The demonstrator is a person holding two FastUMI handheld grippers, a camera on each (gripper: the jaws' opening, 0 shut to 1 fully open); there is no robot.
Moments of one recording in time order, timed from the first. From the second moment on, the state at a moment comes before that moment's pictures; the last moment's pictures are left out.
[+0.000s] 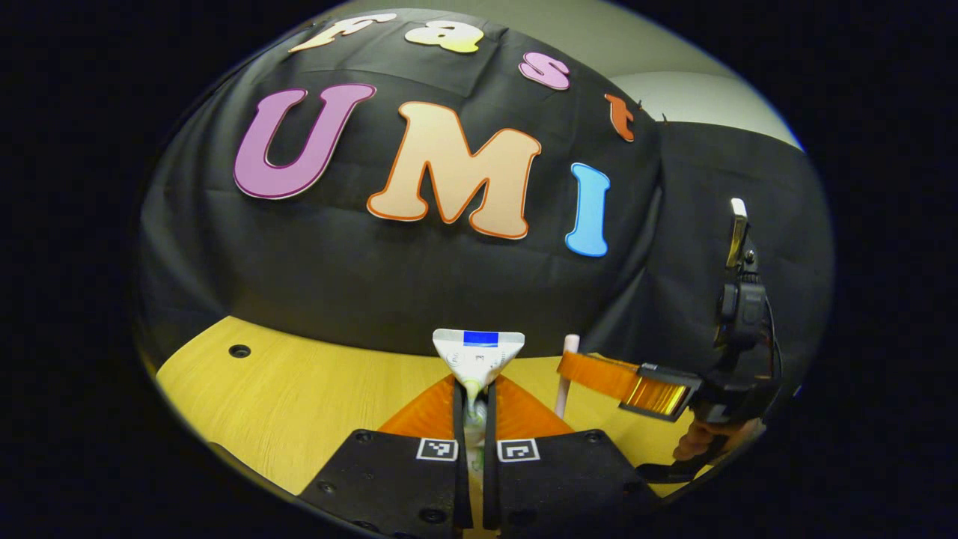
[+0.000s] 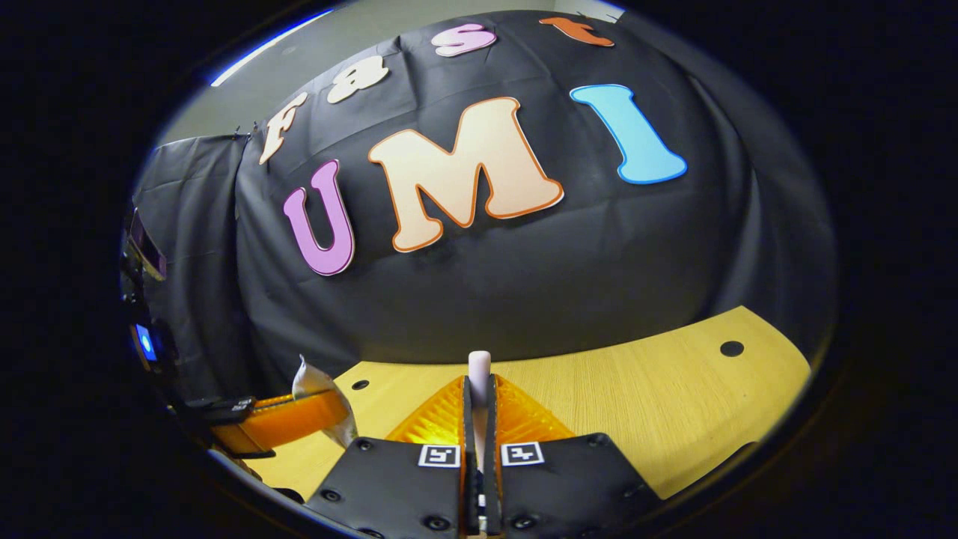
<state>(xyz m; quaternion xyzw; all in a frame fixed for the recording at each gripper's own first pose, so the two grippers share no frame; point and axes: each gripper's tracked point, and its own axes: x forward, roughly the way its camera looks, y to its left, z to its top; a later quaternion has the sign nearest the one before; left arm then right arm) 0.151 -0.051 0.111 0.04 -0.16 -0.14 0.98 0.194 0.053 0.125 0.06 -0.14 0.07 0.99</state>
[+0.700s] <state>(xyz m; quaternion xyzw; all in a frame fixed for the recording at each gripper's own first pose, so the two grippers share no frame) 0.188 -0.129 0.079 0.06 -0.16 -0.25 0.95 0.116 -0.060 0.120 0.07 -0.18 -0.07 0.98</state>
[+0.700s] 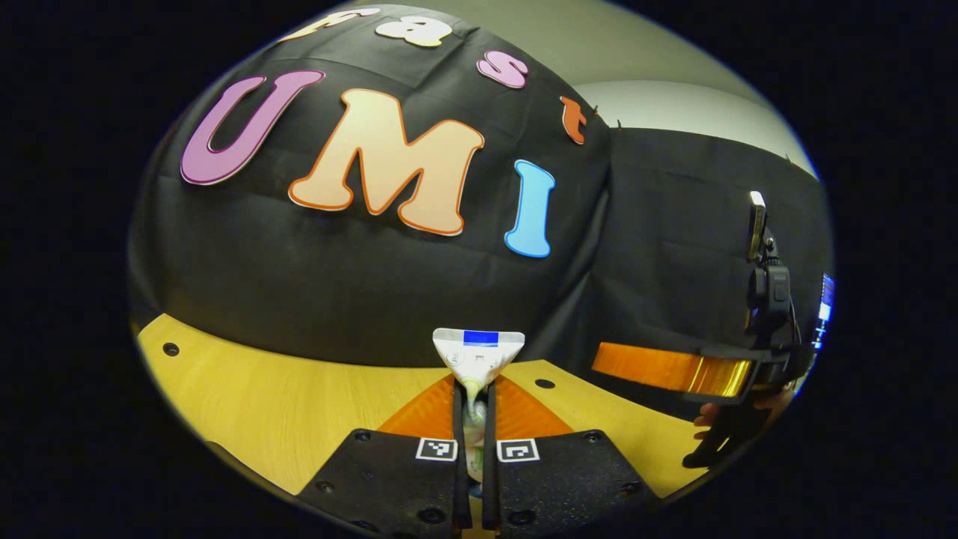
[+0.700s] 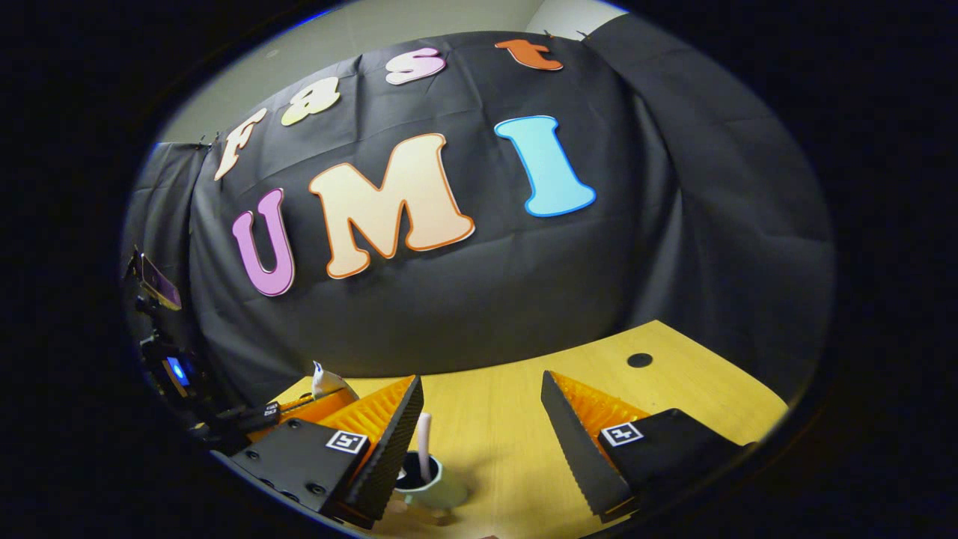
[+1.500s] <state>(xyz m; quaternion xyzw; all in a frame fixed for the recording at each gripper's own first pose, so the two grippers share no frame) 0.145 -0.109 0.081 0.07 -0.19 -0.21 0.96 0.080 -0.034 0.081 0.05 -0.14 -0.05 0.99</state>
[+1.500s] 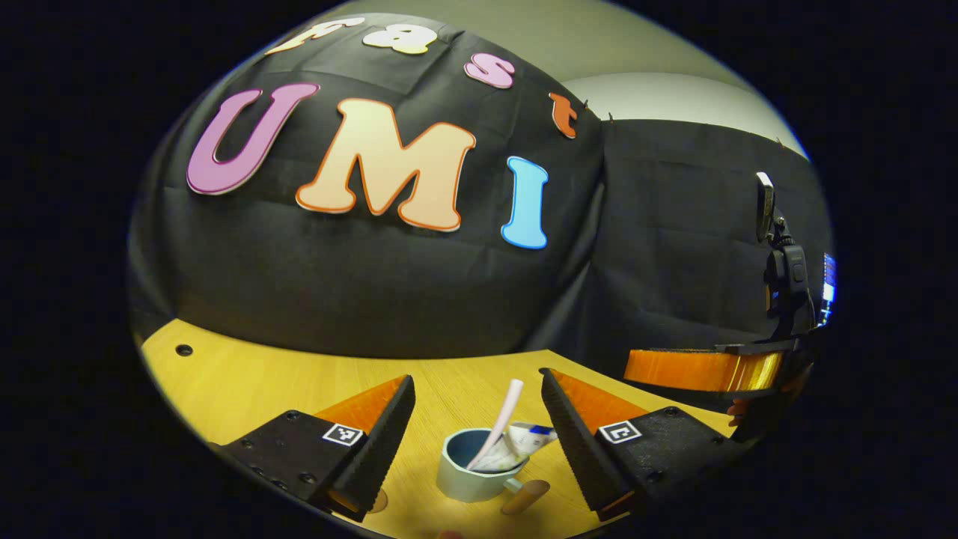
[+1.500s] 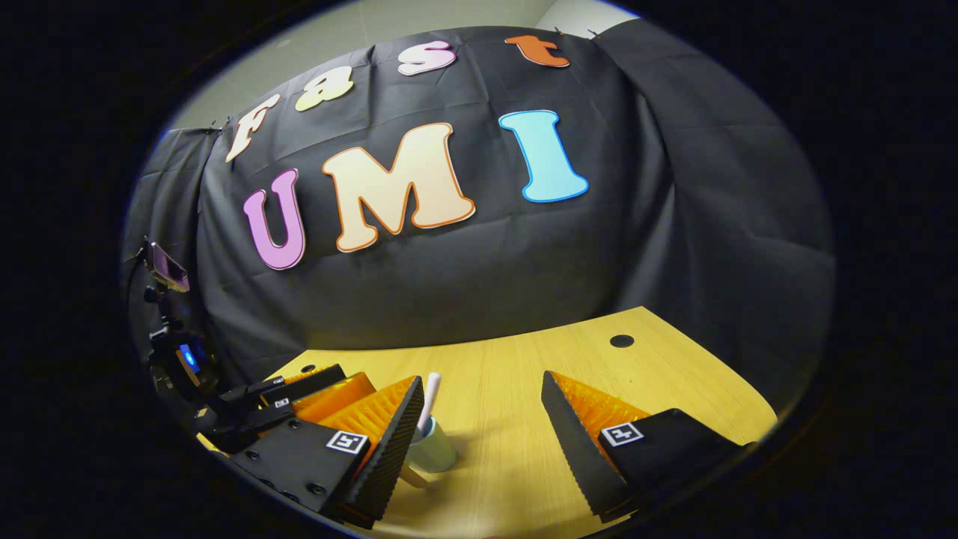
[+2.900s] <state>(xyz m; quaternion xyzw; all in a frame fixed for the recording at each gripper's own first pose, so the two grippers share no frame) 0.045 0.113 0.016 0.01 -0.03 0.01 1.00 0.165 0.052 -0.068 -0.03 0.28 -0.03 0.96</state>
